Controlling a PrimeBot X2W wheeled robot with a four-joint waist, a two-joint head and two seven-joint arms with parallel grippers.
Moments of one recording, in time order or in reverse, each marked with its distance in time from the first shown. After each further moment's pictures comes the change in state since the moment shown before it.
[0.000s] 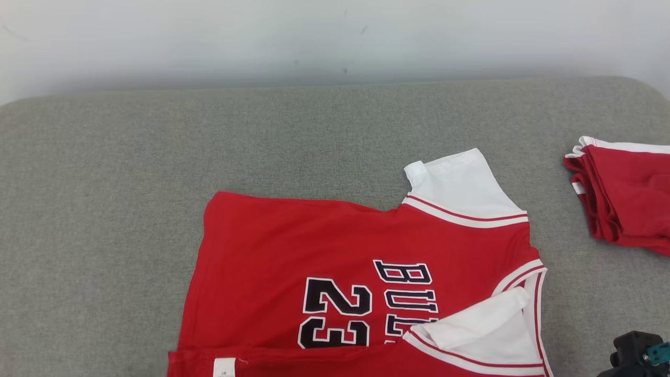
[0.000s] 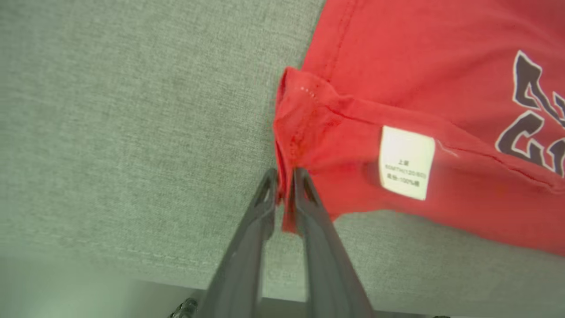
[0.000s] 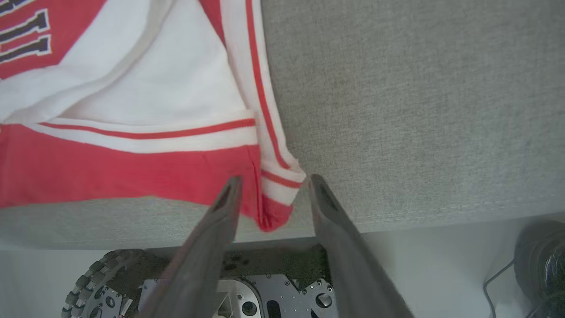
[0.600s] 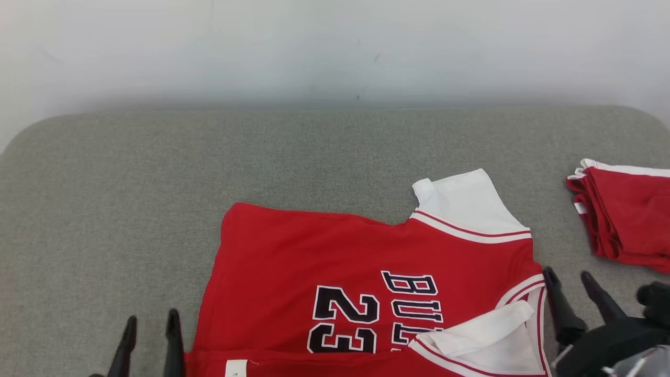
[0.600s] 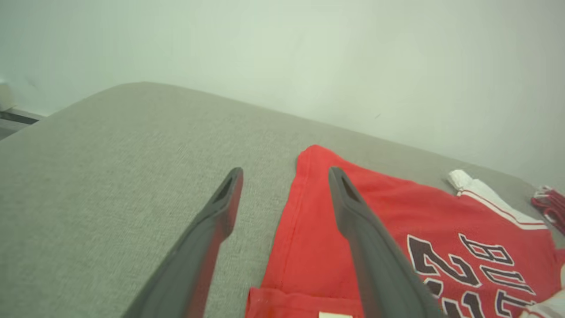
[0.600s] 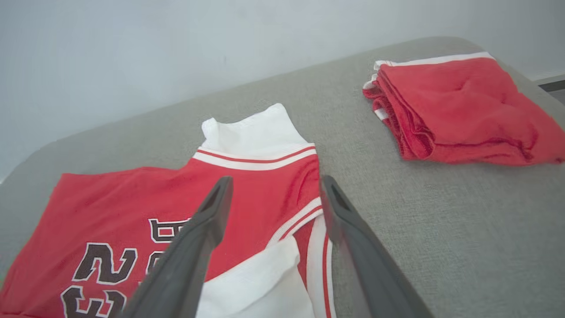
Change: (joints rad) left arm -0.078 -0.036 0.032 -0.015 0.088 -0.112 -0.481; right arm -0.150 0.000 0.037 0.039 0.011 0.000 -0.559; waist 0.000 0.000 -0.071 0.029
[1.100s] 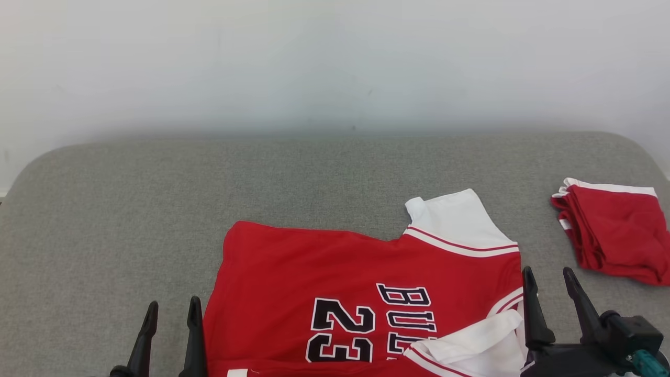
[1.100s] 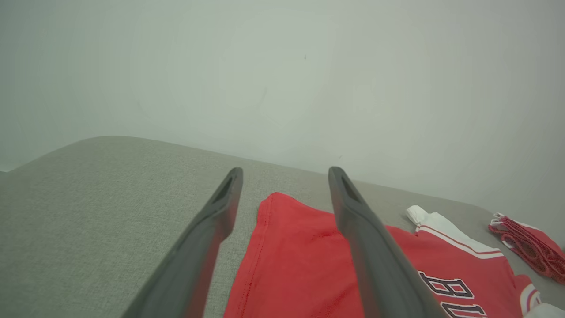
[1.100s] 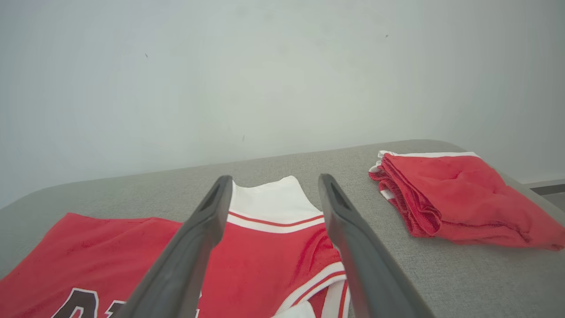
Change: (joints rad) left arm -0.063 -0.180 0.100 0.084 0.177 -0.183 -0.087; right arm -0.054 0.001 0.128 0.295 -0.158 0.000 -0.581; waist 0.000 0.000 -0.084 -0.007
